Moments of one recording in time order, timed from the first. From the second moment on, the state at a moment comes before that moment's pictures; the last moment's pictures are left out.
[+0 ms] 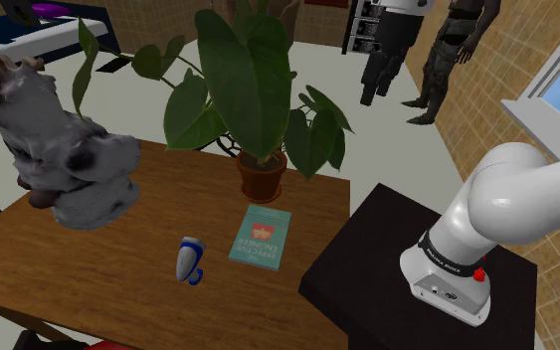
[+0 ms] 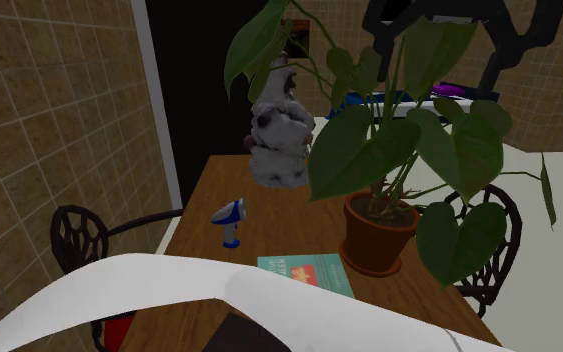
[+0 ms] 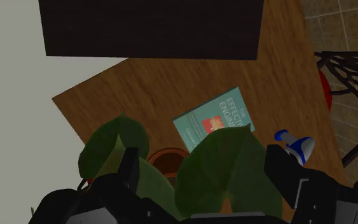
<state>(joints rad) 0.02 -0.80 -0.06 -2.43 0.05 1.60 -0.05</state>
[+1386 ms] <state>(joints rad) 0.02 -0.49 0.52 -2.45 0.24 1.94 0.75</state>
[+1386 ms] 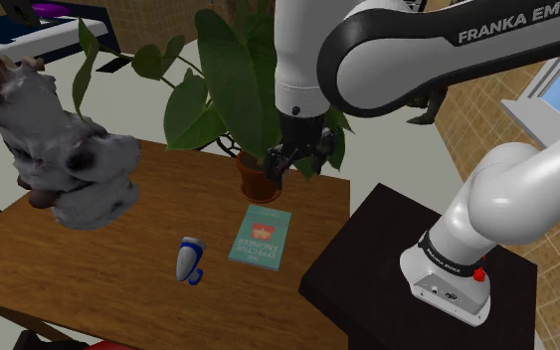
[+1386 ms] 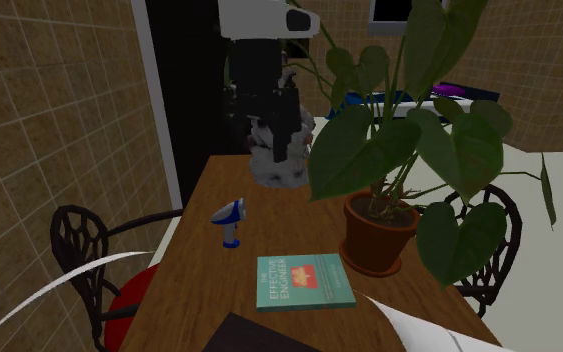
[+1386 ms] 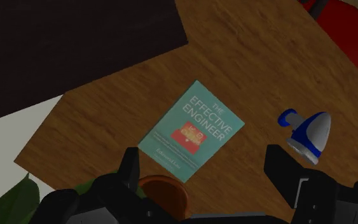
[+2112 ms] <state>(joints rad) -0.06 0.06 0.79 -2.18 -0.08 2.07 1.37</state>
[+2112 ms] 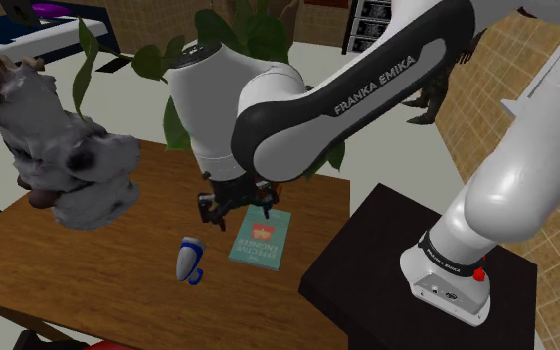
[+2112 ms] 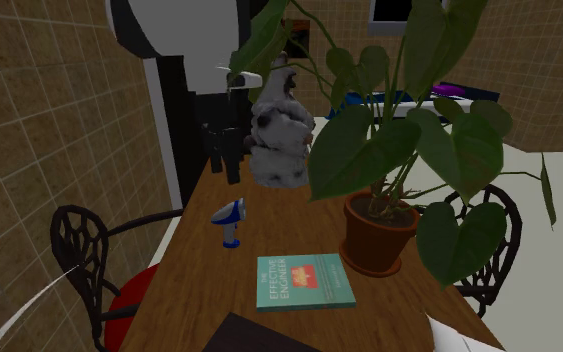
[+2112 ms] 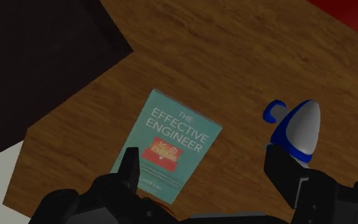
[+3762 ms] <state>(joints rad) 0.38 0.97 0.51 -1.32 -0.47 1.89 1.92</state>
